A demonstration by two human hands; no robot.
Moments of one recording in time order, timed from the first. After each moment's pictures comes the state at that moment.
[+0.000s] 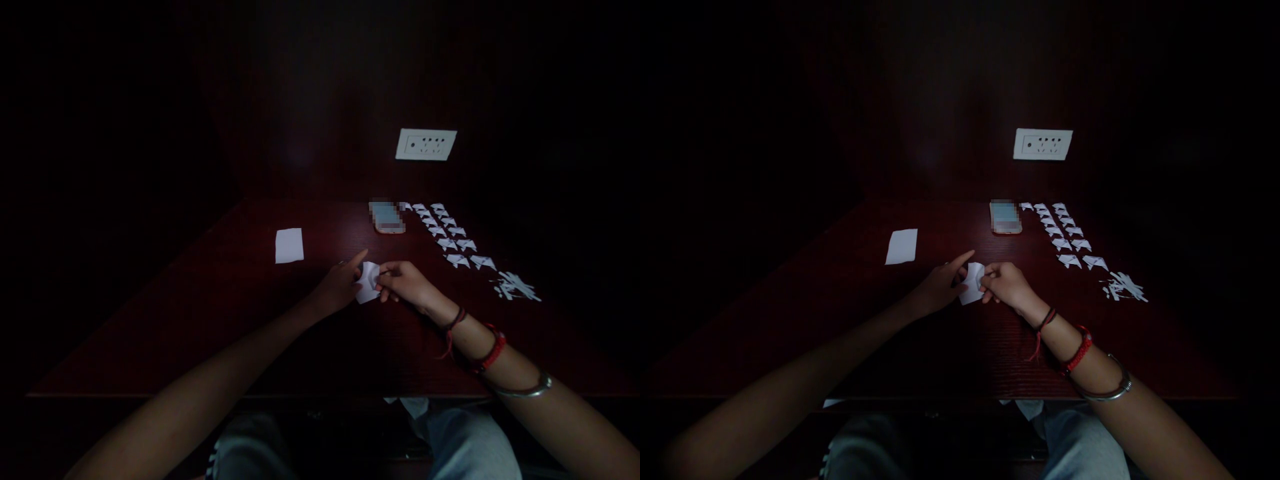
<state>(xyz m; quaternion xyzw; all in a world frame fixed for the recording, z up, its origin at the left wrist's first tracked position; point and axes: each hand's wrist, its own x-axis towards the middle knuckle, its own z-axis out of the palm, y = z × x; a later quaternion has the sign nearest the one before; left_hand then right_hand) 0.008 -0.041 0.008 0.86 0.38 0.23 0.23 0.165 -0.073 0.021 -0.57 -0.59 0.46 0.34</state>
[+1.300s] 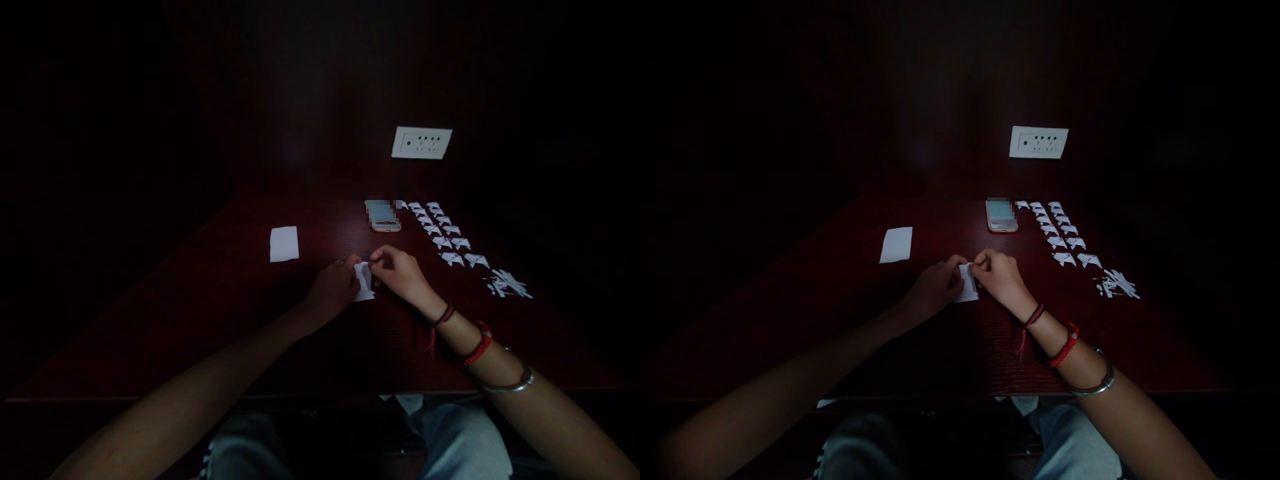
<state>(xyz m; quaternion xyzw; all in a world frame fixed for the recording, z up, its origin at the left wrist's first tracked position) 0.012 -0.054 0.015 0.87 0.41 0.23 0.13 0.165 -0.070 0.031 -0.60 -0.69 0.20 0.35</state>
